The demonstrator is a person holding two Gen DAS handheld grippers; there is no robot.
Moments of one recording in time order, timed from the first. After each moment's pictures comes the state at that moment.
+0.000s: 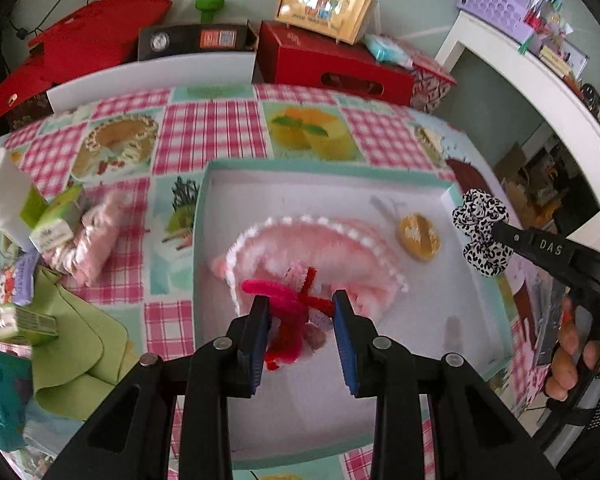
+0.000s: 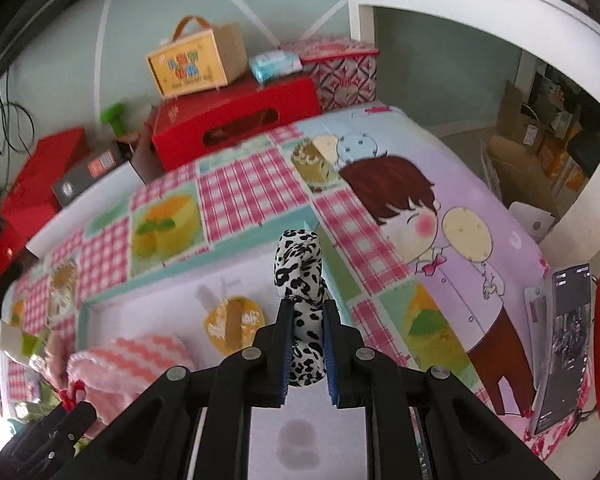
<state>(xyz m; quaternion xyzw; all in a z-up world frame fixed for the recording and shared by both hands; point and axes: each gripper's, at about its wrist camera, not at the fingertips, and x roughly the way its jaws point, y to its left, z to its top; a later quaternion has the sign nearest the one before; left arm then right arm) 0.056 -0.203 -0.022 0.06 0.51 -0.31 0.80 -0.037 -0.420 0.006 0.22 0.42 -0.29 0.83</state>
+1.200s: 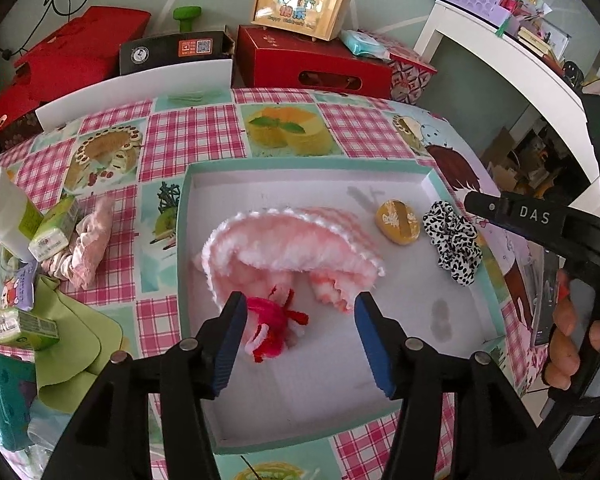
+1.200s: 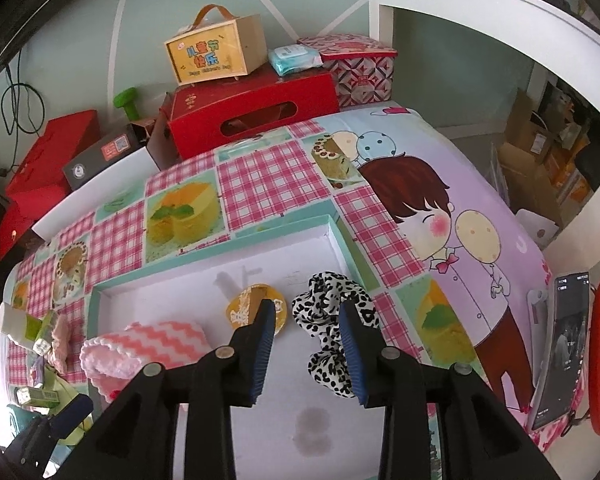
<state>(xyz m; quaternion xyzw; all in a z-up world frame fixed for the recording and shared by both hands) 0.040 -0.206 -0.010 0.08 0.50 -0.33 0.80 -0.029 -0.401 0.019 0.20 0.43 -0.28 0.83</state>
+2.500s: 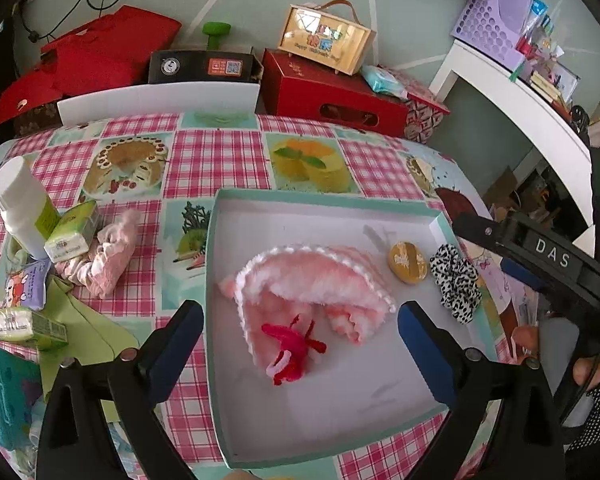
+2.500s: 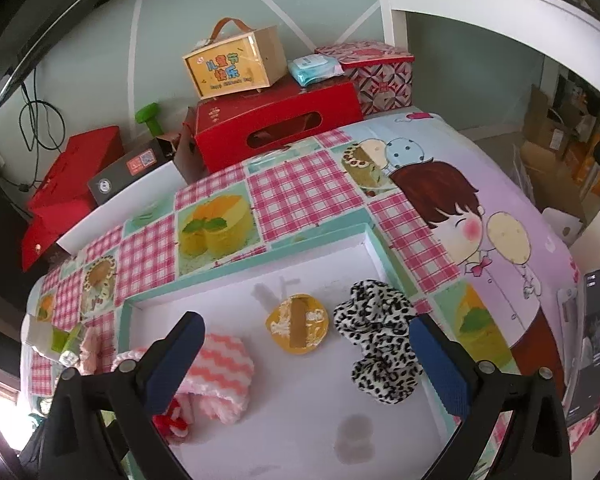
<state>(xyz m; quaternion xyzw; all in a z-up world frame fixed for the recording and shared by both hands) 0.056 -0.184 0.003 0.02 0.47 -0.32 0.82 -0.022 -0.391 0.023 0.24 0.40 -0.24 0.85</state>
